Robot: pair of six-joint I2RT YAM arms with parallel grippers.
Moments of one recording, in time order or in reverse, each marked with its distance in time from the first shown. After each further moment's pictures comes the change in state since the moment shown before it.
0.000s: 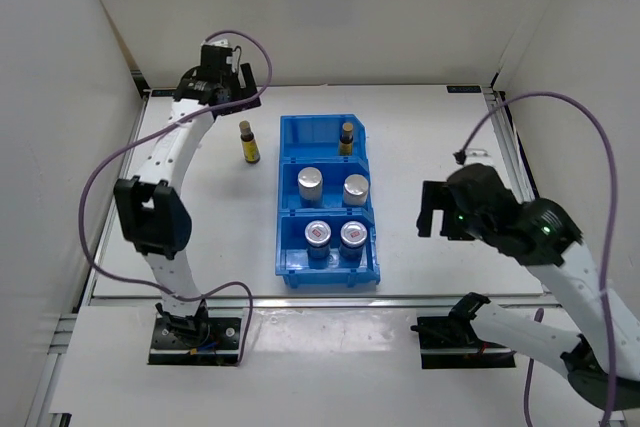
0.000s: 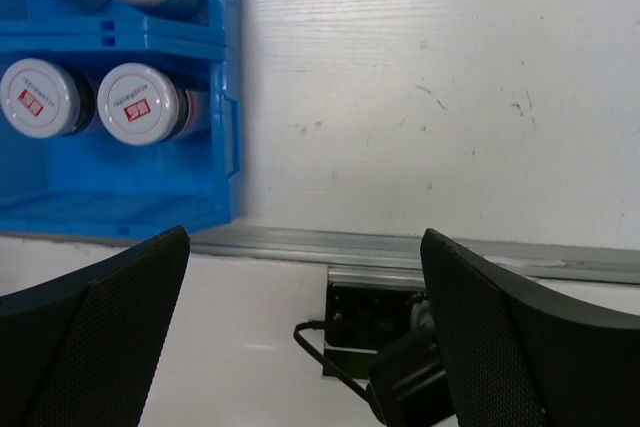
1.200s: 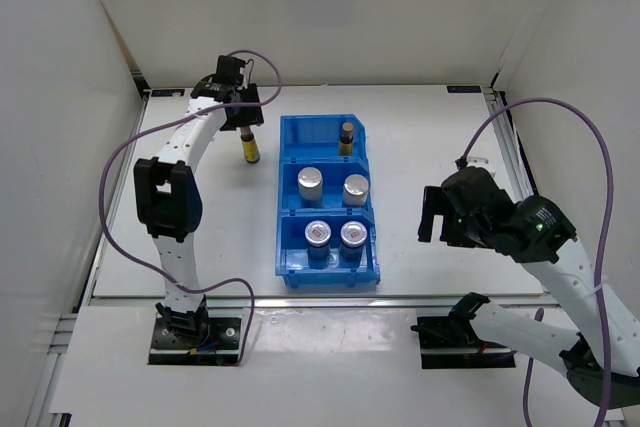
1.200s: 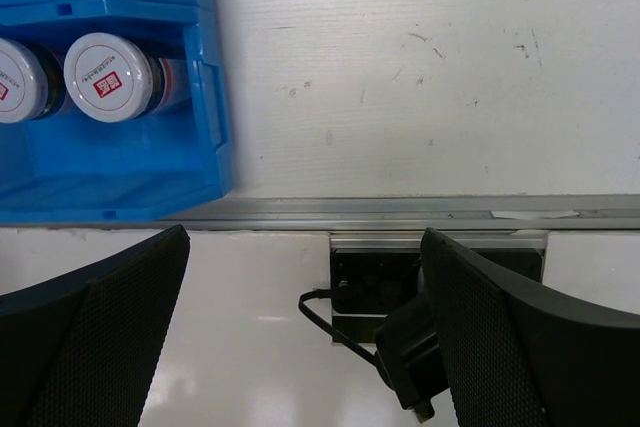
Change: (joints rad) left arm 0.000 0.193 0.047 -0.054 0.057 0.029; right arm 0.000 -0.013 -0.010 -0.091 -0.020 0.097
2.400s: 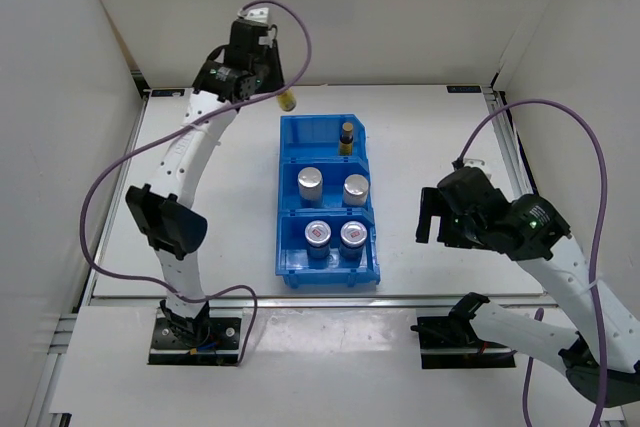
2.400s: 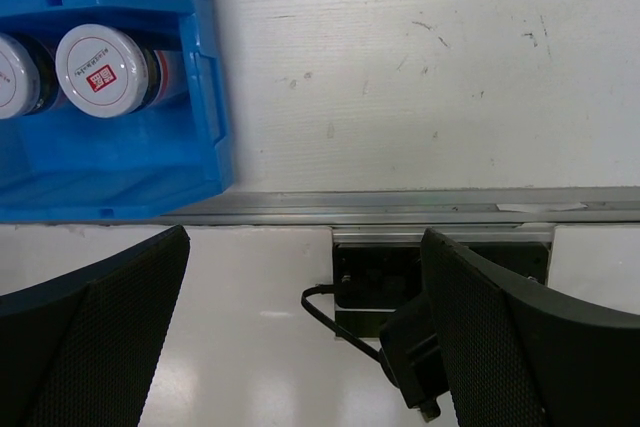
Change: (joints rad) left arm -0.174 -0.120 0.304 -0.085 -0.064 -0.025; right arm 0.000 0.009 -0.019 0.000 -0.015 0.015
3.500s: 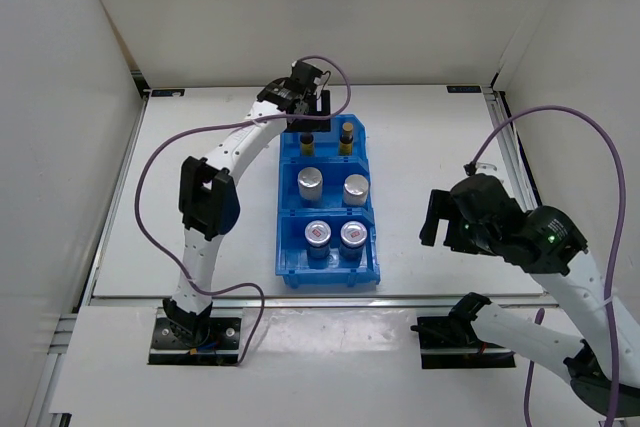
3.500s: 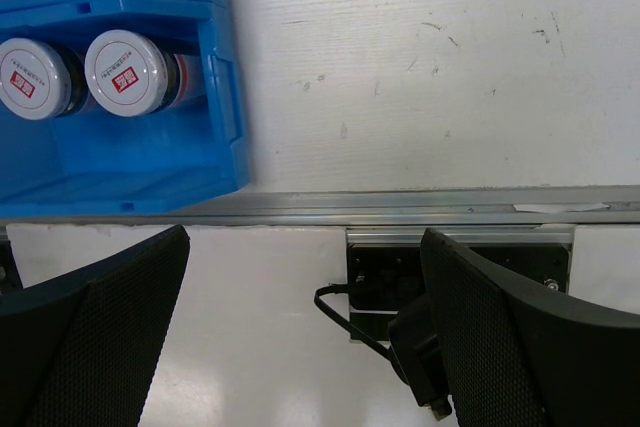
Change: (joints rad) left arm -0.147 0.286 -0.054 0.001 -0.022 -0.053; right arm 0.000 -0.065 -0.009 0.000 -0.007 0.035
